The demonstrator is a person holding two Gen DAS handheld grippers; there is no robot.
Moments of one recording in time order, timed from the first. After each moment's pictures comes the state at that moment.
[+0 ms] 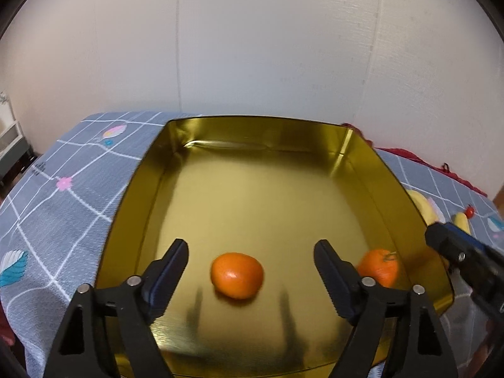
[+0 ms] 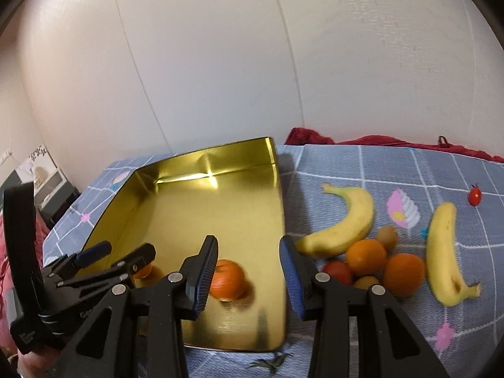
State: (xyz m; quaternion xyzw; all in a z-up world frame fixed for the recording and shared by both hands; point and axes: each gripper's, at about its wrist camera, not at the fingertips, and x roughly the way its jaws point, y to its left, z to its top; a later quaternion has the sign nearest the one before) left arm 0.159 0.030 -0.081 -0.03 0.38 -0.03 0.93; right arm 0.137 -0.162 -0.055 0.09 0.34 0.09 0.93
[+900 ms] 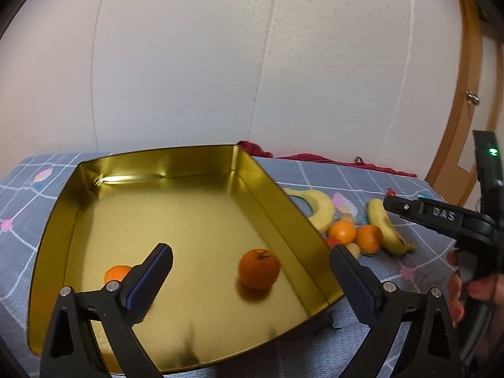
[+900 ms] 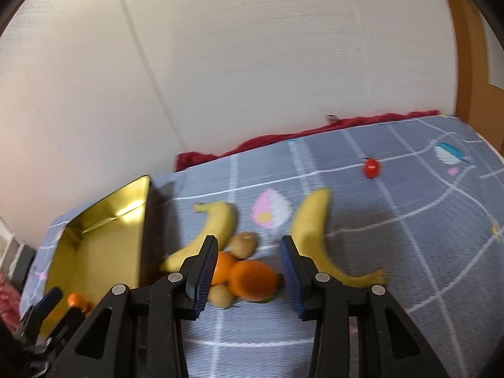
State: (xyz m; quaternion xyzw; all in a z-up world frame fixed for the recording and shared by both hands) left arm 0.121 -0.031 -0.061 -0.01 0.30 -0.21 0.93; right arm 0.109 -0.275 -0.056 0.17 0.33 -0.09 0.92
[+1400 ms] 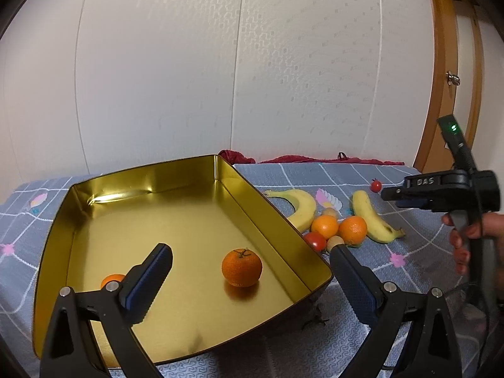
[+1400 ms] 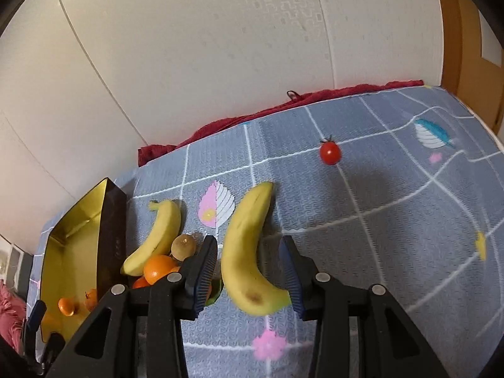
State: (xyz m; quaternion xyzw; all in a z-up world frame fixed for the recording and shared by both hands) left arm 0.101 -0.040 -0.057 0.03 0.27 -0.24 0.93; right arm 0.119 -0.342 -0.070 0.21 0.39 -0.09 0.89
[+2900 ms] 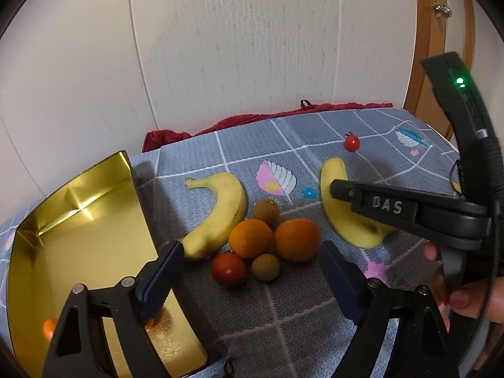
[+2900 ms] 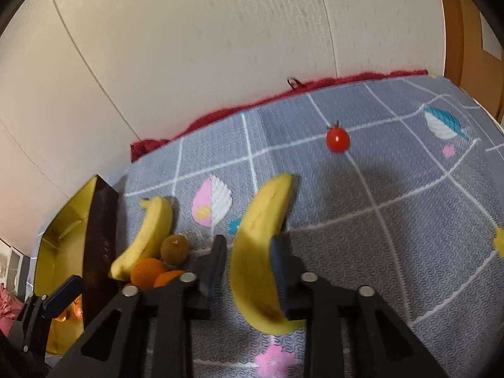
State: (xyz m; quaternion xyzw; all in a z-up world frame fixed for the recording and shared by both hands) left arm 0.136 -0.185 -0.069 0.14 0.37 -0.26 0.88; right arm 0.139 -0.341 -0.093 0.21 0.41 -0.10 0.88
